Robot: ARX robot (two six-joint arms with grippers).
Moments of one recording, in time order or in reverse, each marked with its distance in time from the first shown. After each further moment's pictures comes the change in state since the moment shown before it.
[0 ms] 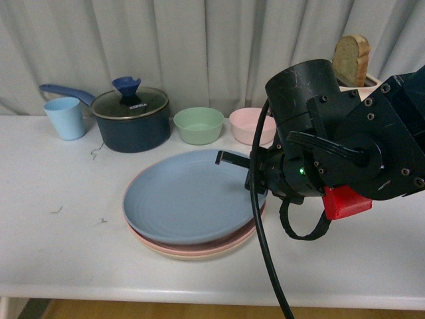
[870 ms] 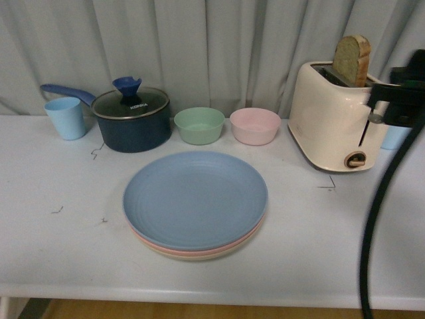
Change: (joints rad) left arm 0.000 0.000 0.000 0.000 0.000 0.000; right arm -0.192 -0.486 -0.664 0.887 0.095 -0.440
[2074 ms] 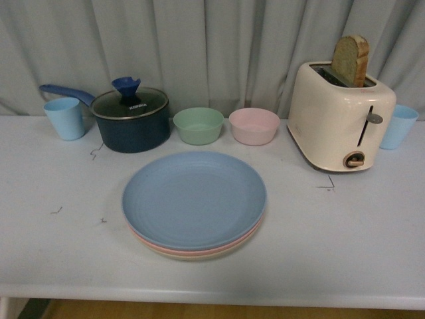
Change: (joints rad) left arm 0.000 0.000 0.000 0.000 0.000 0.000; right arm -0.233 -1.533 -0.541 -0.971 -0.233 -0.115
